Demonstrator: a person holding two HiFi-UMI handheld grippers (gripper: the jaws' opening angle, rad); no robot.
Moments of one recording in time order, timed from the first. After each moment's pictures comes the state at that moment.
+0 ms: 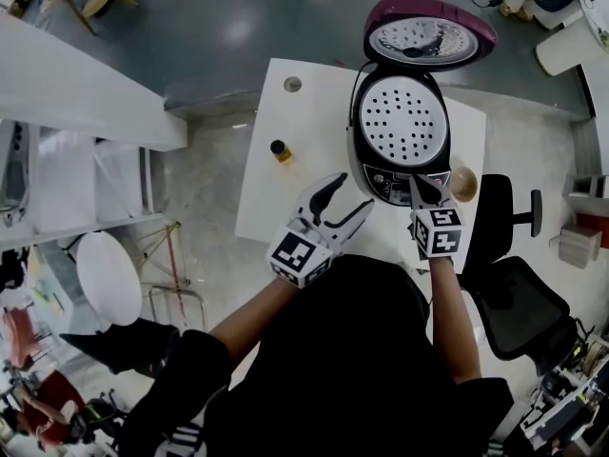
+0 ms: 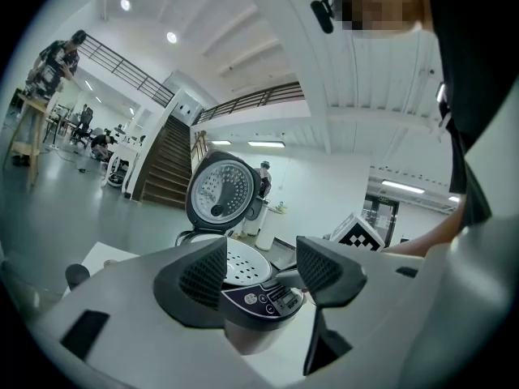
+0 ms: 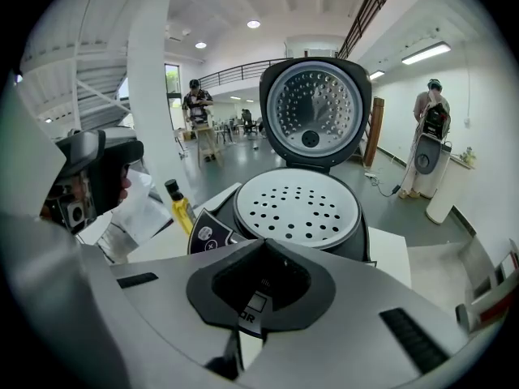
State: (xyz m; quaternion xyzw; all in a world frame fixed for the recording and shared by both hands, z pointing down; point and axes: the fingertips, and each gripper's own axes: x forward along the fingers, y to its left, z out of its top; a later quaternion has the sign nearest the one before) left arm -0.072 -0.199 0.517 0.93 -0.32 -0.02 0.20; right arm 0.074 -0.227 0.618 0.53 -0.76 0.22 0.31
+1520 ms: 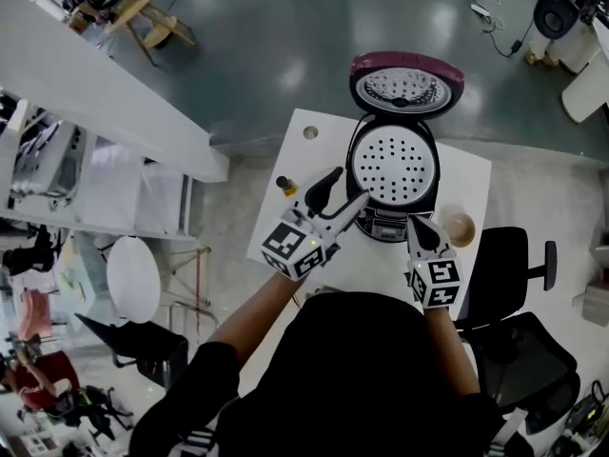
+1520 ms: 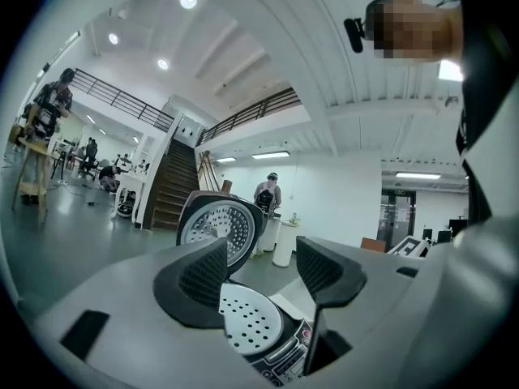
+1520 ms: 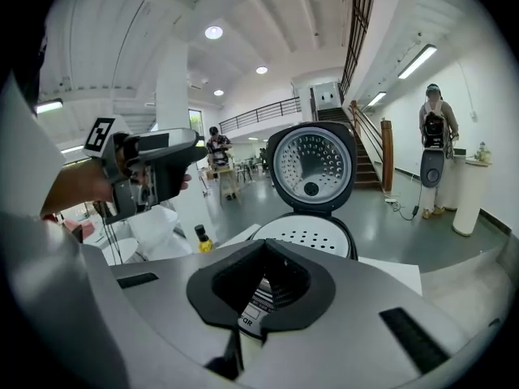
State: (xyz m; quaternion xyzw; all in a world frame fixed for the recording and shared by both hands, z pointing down) left arm -0.030 -0.255 0.420 0.92 -0.38 -0.02 0.14; right arm 0.099 -0.213 0.530 0.49 -0.84 0.18 0.17
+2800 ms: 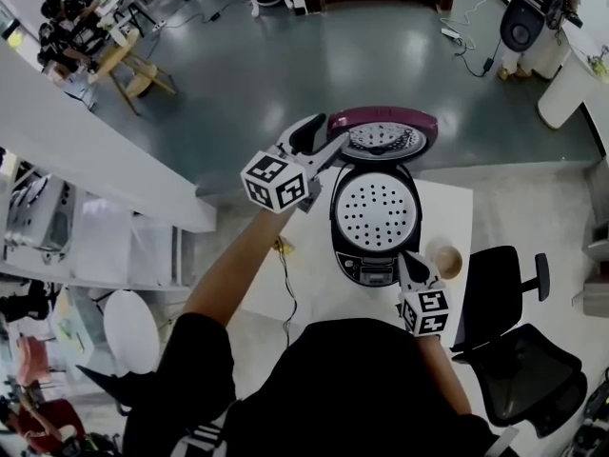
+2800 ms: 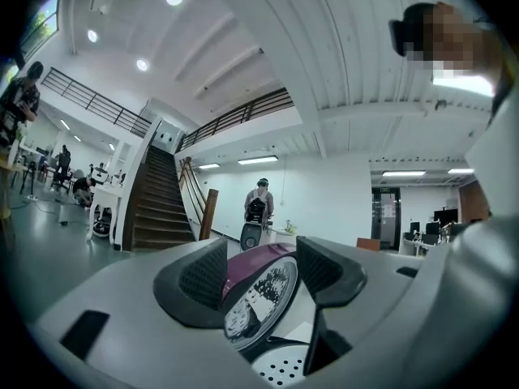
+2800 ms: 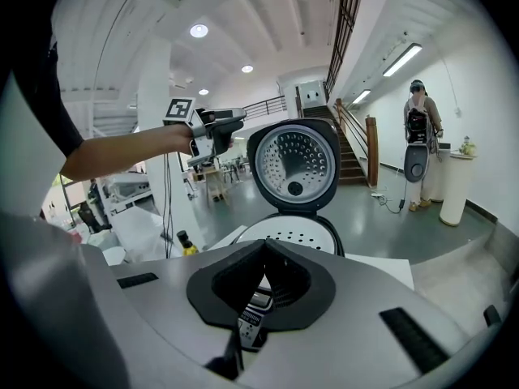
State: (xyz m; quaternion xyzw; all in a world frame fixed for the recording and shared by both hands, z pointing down) left arm -0.023 -0.463 0.357 0.94 -0.32 -0.03 0.09; right arm 0.116 -0.238 0.532 0.53 -0.81 0.20 0.16
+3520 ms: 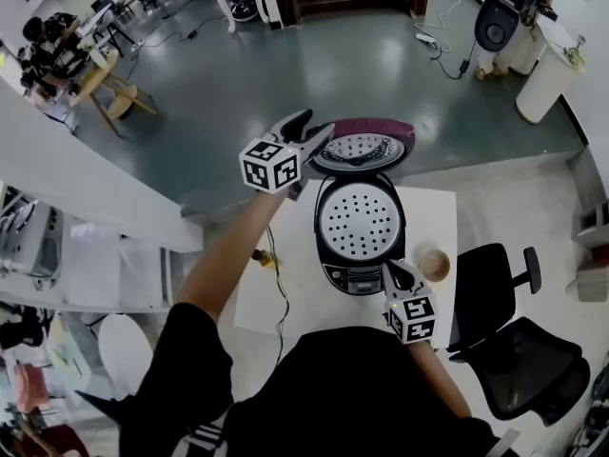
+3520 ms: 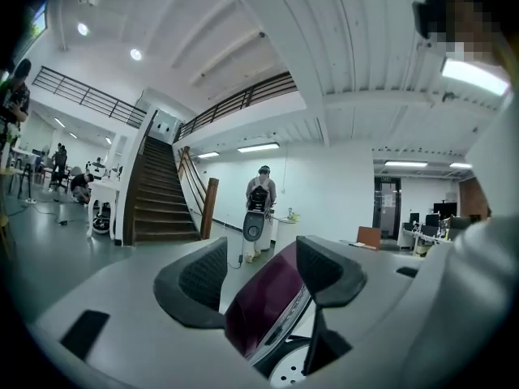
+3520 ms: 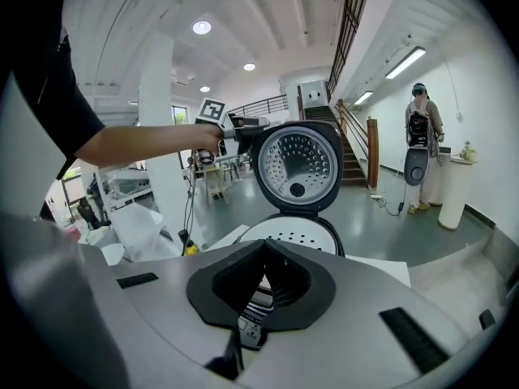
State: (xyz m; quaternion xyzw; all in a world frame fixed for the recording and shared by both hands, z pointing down) left arm 0.000 -0.526 0.378 0.94 -0.32 0.02 0.10; right arm 0.109 -0.234 0.529 0.53 -0.81 0.19 0.18
